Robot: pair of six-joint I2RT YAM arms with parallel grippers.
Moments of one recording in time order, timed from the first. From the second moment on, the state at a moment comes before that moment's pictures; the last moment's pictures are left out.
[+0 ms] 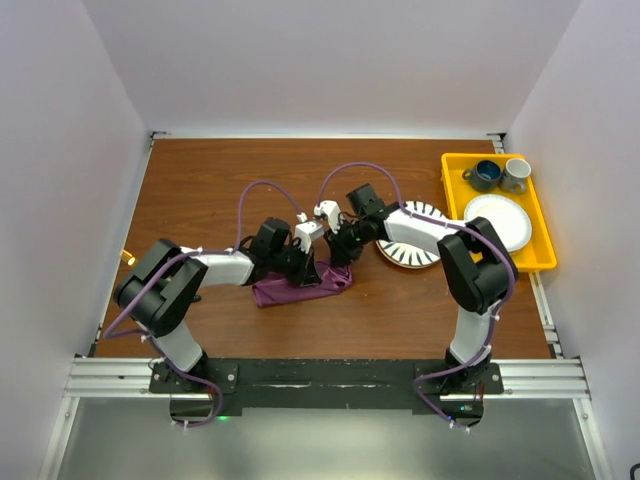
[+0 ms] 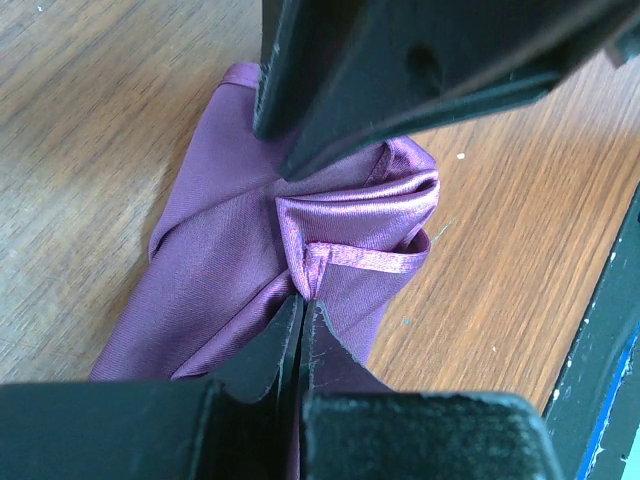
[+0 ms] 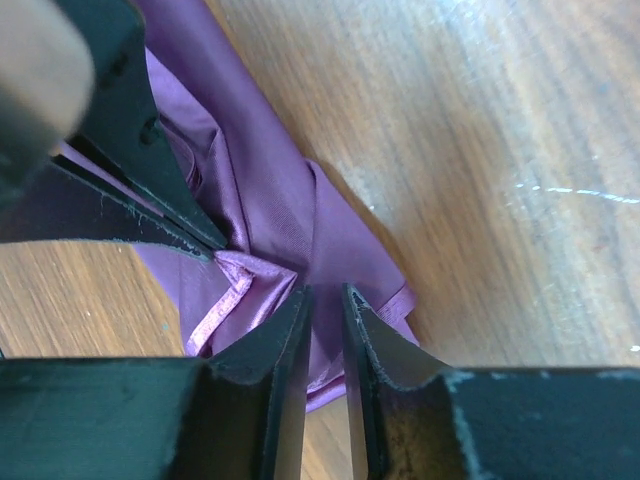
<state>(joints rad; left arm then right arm) -0.59 1.69 0.70 0.22 0.54 -0.18 0.56 1.87 1.20 -0.40 -0.56 -0.34</state>
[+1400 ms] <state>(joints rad) -0.56 1.72 0.73 0.22 0.58 -0.18 0.58 1.79 1.17 -0.38 -0.54 -0.40</state>
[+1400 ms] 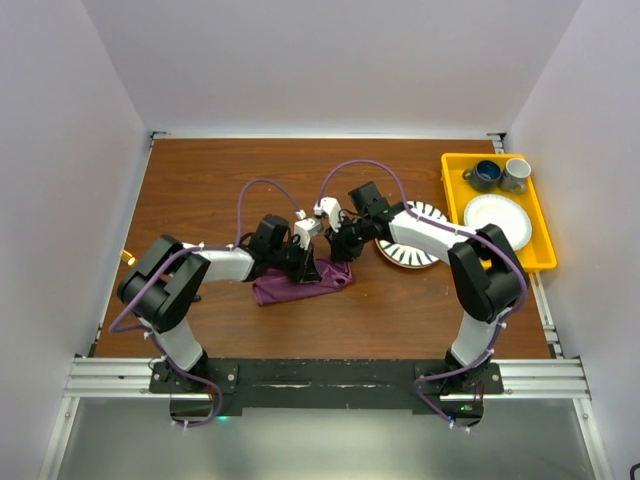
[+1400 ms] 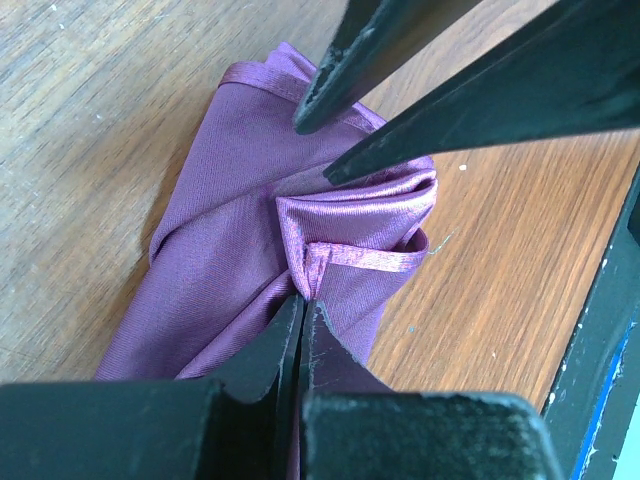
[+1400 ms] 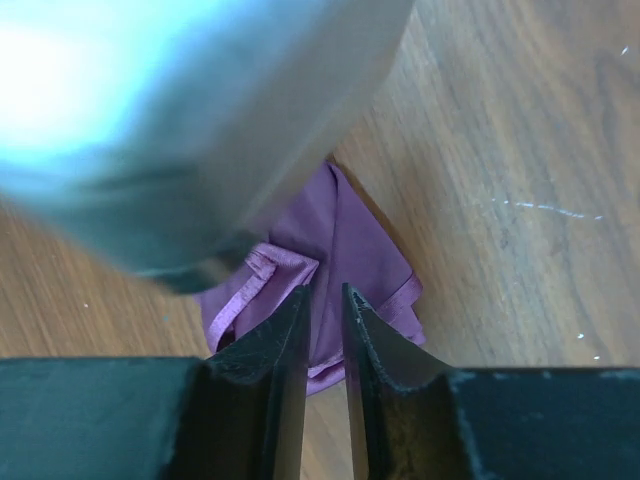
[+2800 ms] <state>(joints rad) -0.48 1.74 0.73 0.22 0.64 -0.20 0.59 1.79 1.11 -0.30 -0.54 -0.57</state>
